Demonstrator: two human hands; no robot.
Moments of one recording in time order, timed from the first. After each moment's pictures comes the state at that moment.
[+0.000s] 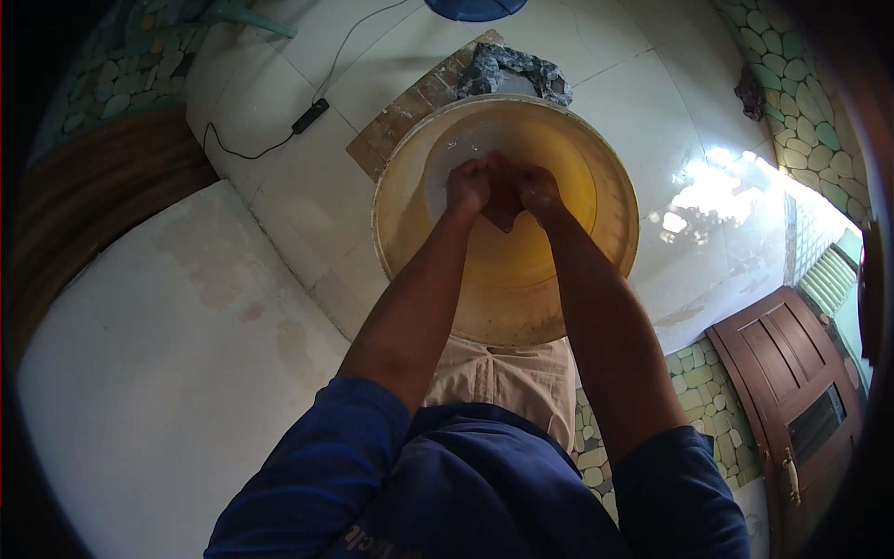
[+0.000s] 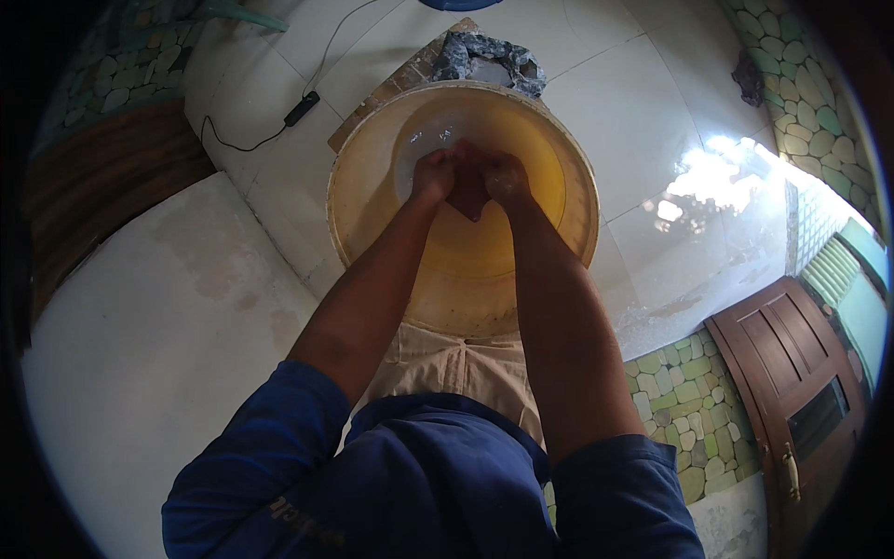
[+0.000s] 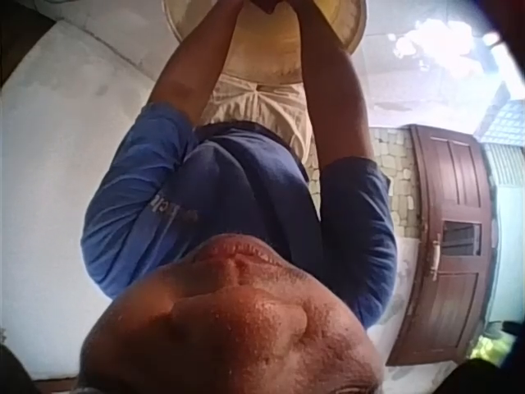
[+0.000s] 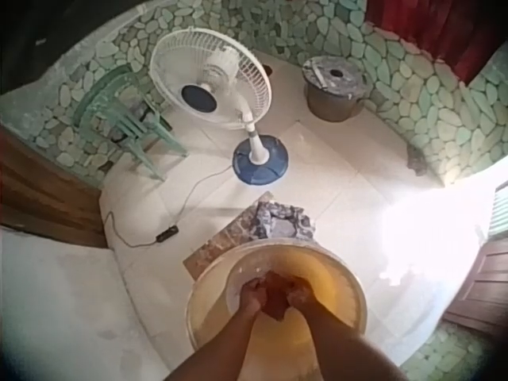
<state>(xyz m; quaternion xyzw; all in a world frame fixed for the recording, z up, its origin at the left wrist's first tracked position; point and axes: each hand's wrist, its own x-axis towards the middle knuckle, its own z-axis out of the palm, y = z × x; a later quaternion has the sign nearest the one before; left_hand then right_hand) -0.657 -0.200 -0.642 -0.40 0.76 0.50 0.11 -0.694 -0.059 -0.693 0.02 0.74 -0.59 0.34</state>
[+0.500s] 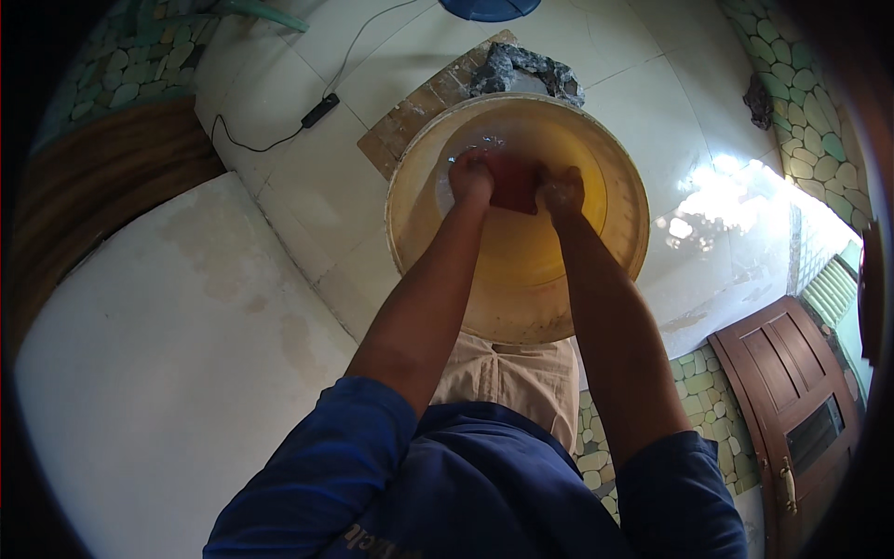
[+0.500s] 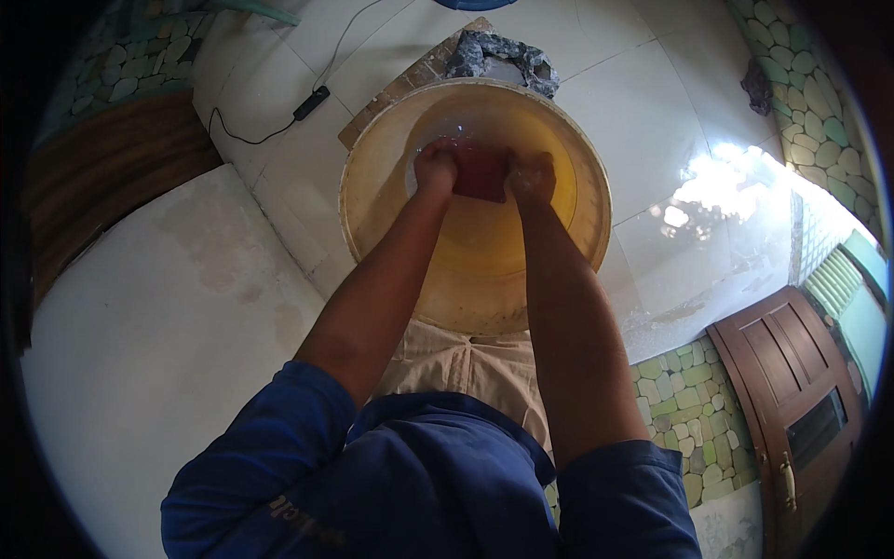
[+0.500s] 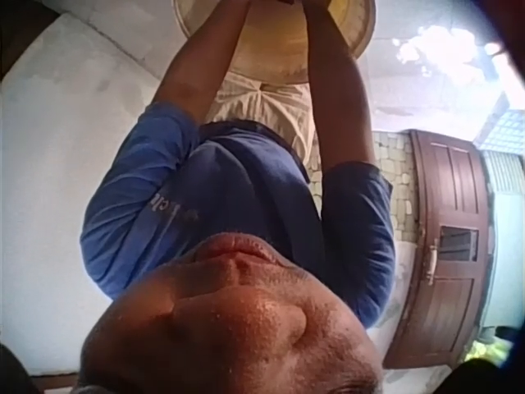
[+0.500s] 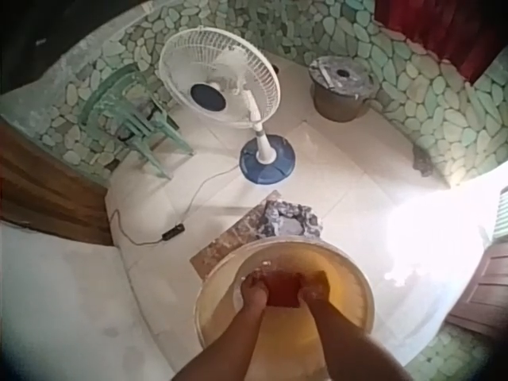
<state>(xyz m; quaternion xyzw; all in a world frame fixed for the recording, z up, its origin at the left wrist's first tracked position) -0.669 -0.191 -0.646 -0.51 0.64 0.58 -0.01 -0.693 -0.038 -0.701 0.20 0.67 -0.69 0.21</state>
